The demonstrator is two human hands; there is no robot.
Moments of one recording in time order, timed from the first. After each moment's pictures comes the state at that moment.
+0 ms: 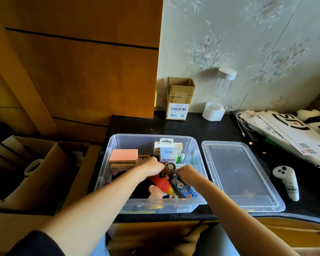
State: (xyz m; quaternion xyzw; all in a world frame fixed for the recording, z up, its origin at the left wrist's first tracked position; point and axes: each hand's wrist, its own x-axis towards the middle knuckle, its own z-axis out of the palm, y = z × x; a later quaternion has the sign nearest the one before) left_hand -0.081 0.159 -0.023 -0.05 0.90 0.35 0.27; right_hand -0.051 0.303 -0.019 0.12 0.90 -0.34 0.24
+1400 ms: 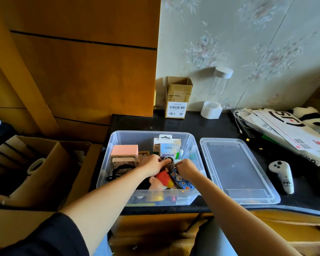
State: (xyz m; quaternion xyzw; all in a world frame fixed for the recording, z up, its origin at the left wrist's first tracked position) left_hand -0.064 0.158 -0.030 0.05 0.92 0.35 0.19; right_hand -0.040 0.299 -0.011 0.16 0.90 -0.35 0.22
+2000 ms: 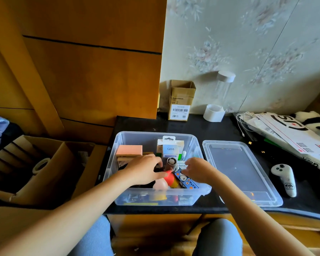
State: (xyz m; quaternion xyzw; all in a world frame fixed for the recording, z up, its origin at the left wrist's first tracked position) left_hand -0.021 0.115 0.024 0.23 0.96 0.17 0.08; right_hand -0.014 0.316 0.033 0.00 0.97 -0.15 0.17
